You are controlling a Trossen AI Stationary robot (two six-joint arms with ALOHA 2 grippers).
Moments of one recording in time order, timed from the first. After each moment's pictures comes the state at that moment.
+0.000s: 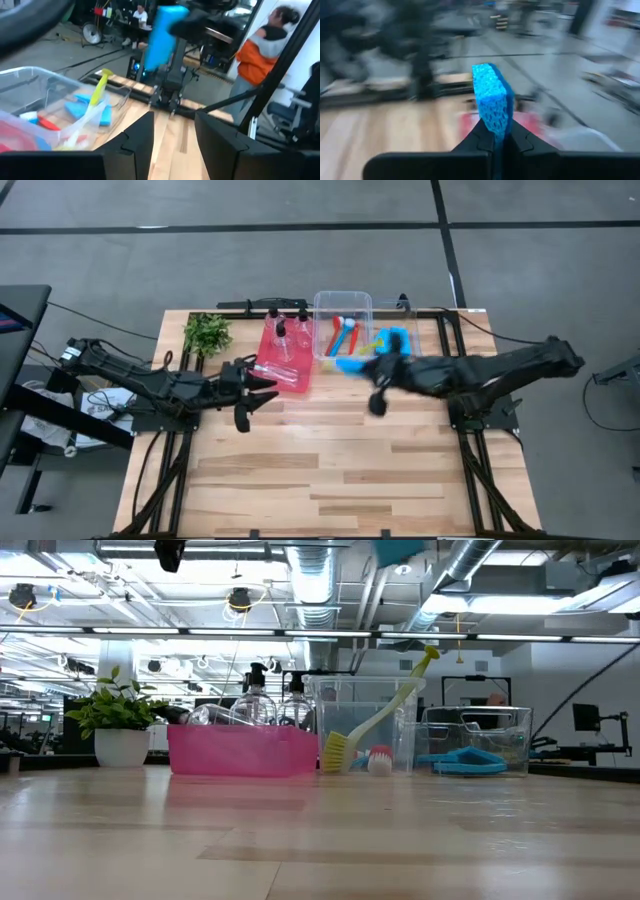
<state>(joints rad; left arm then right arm) -0.36 0.87 0.62 0.20 -0.51 -0.26 0.23 1.03 1.07 -0.20 0.61 0.05</state>
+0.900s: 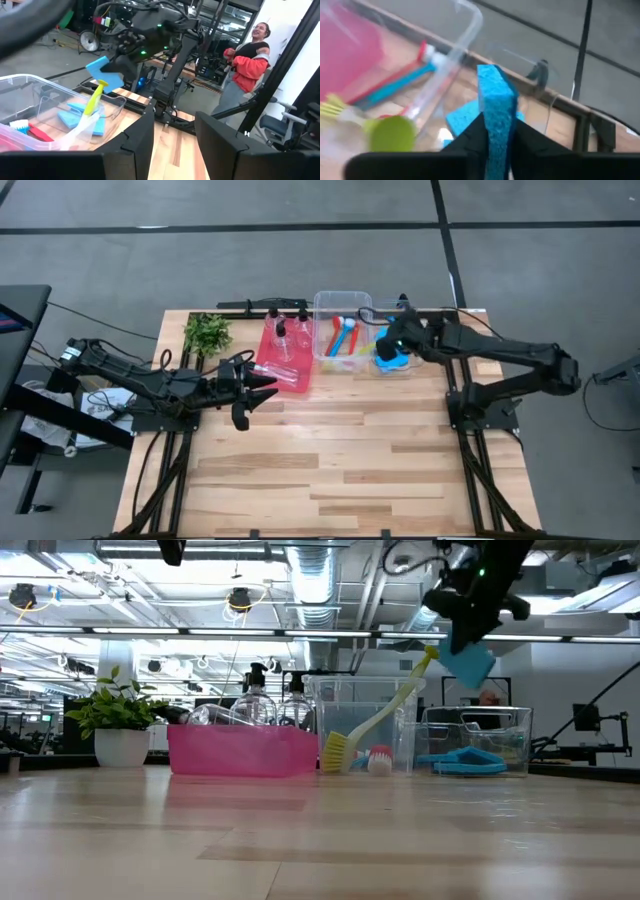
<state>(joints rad) -0.36 0.87 0.63 0.28 -0.51 -0.28 -0.28 1.10 1.06 -0.92 0.67 0.61</state>
